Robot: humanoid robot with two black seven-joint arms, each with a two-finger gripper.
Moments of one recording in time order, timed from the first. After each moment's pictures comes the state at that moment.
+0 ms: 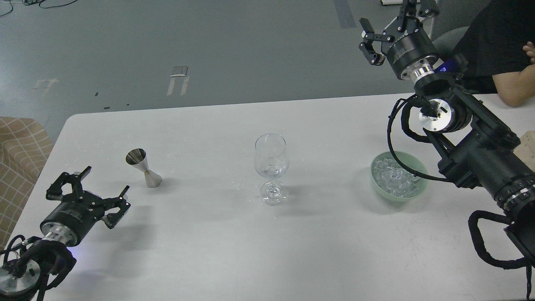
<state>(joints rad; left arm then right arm) 0.13 0.25 -1.80 -1.35 0.17 -0.17 0.40 0.87 -0.15 1.00 0.68 -0.36 0.28 0.34</state>
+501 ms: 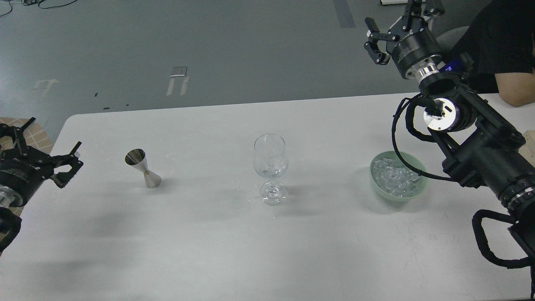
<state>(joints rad) -0.04 0.45 -1.88 -1.32 0.15 -0.19 0.40 0.87 -0.17 1.00 0.68 -0.36 0.28 0.34</state>
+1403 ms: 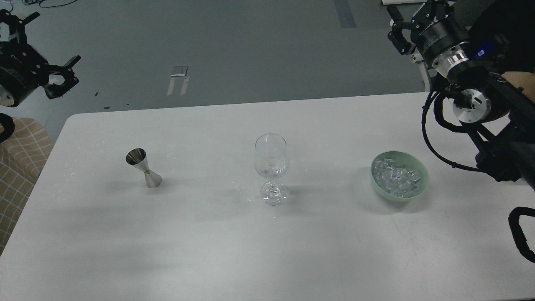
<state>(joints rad) -0.67 0.58 -1.48 -0.91 0.37 -0.39 0.35 0.88 -0.33 0.92 0.77 -0.38 0.25 0.34</state>
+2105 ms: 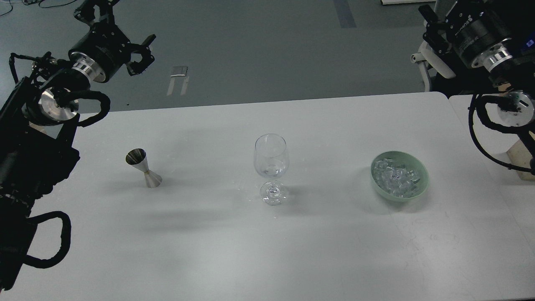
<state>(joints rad) -0.91 0.32 -1.24 -0.64 0.37 -0.39 0.14 0.82 -0.57 0.83 0.95 -0.45 0.21 0.34</state>
